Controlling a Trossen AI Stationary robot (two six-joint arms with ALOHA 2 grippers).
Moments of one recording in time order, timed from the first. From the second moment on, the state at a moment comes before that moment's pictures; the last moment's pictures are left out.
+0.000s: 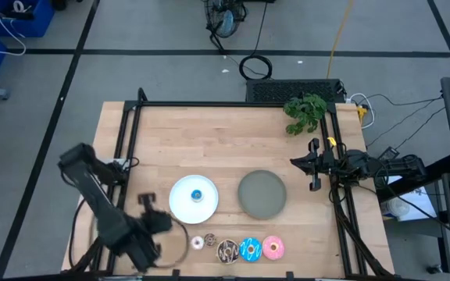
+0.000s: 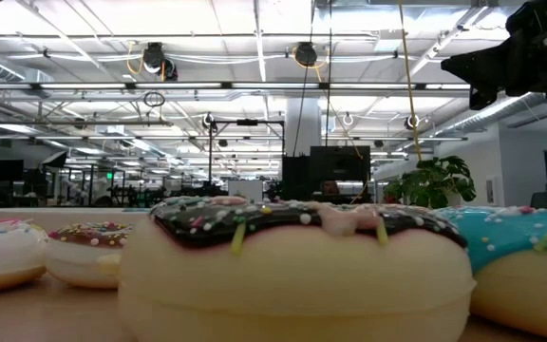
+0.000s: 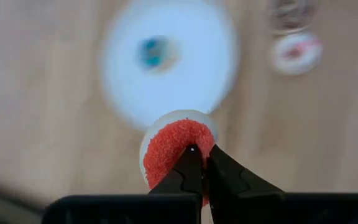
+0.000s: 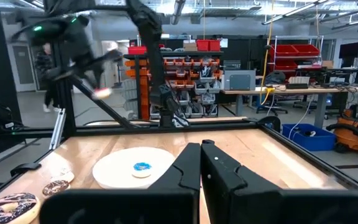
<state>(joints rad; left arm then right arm) -0.86 1.69 1.61 -1.57 -0.39 -1.02 0.08 0.01 0.01 0.13 0.16 0.01</state>
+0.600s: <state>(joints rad) -0.83 1.37 1.17 -1.44 -0.34 -1.18 0.08 0.01 0.02 0.13 0.16 0.01</state>
